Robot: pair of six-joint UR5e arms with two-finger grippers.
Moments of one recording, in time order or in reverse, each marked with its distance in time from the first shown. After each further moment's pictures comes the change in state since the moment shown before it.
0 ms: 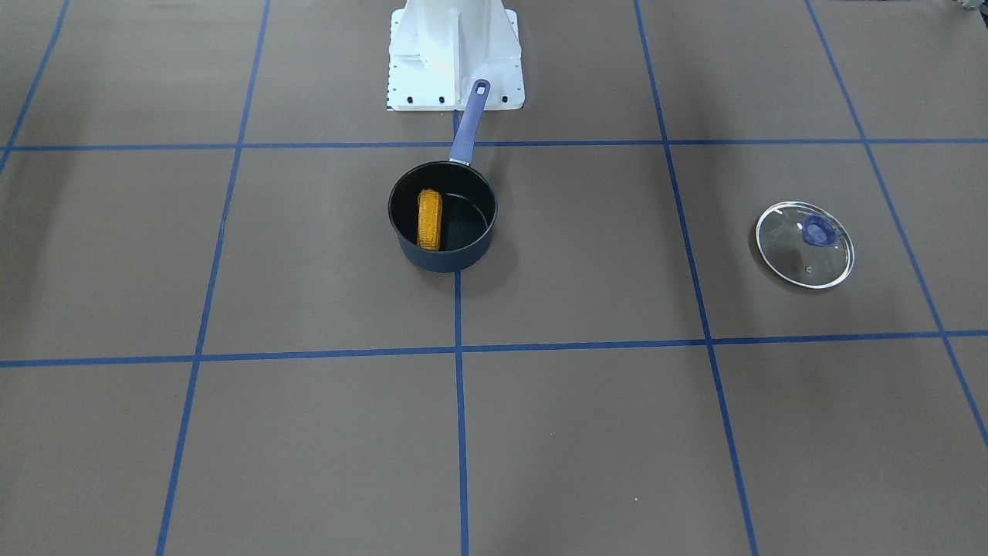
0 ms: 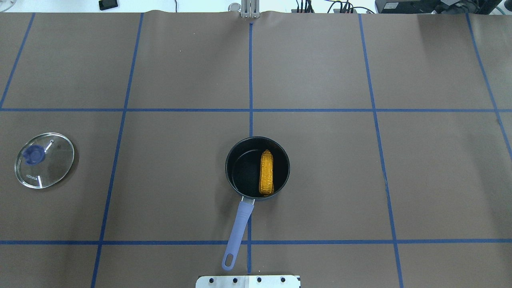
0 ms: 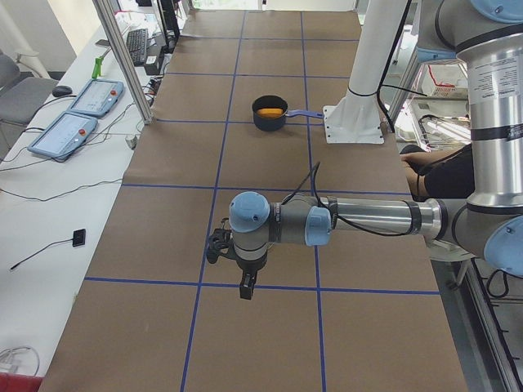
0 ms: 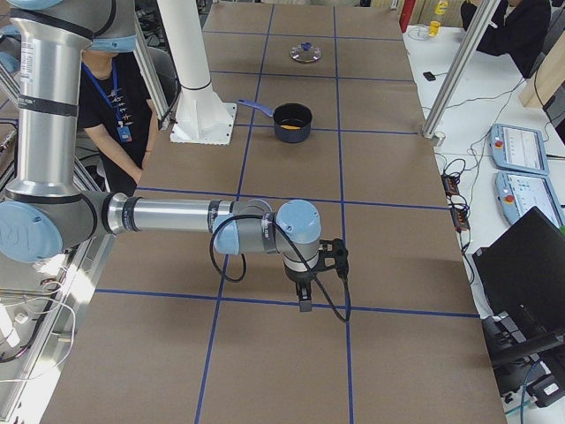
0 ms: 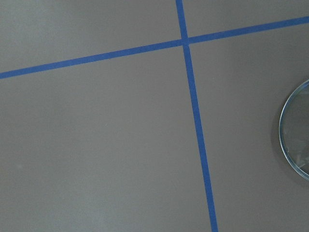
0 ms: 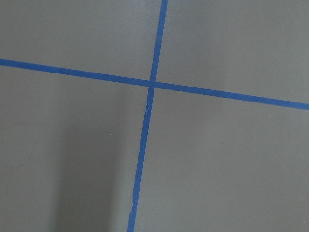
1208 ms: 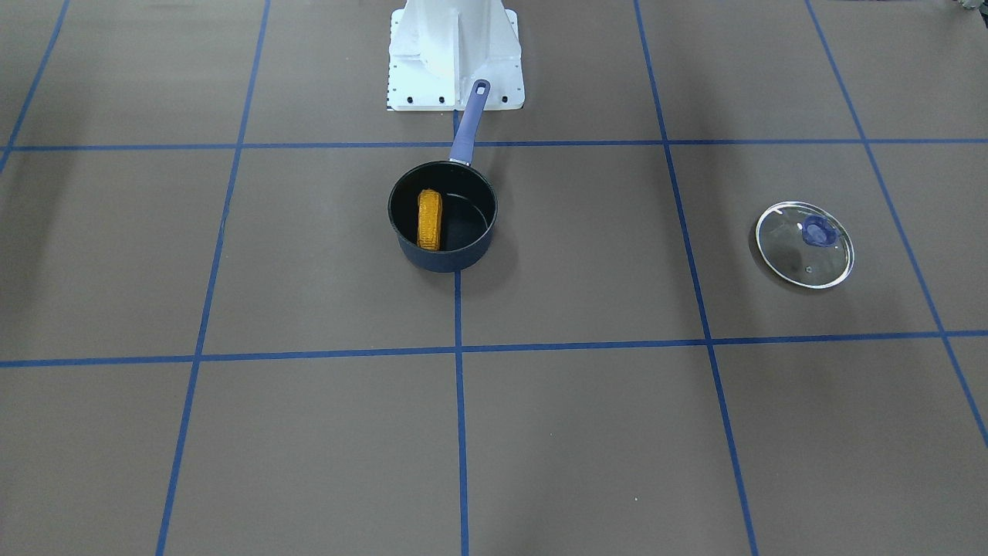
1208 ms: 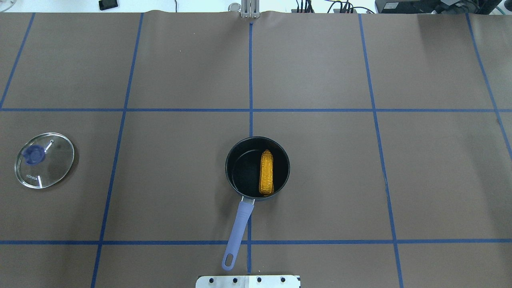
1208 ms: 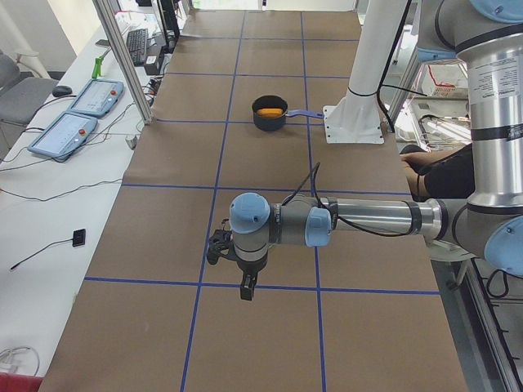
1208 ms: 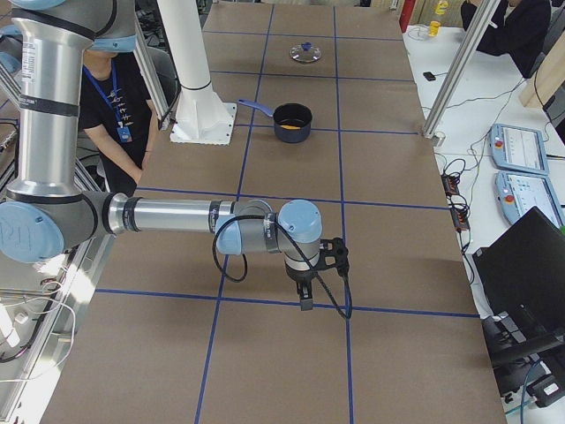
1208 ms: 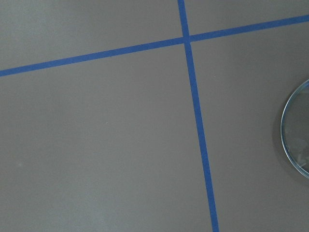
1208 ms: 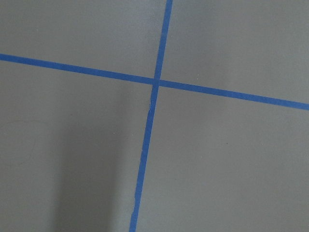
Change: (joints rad) left arm 0.000 0.002 0.003 0.000 0.000 0.000; right arm -0.021 0.000 -0.003 0.013 0.000 0.000
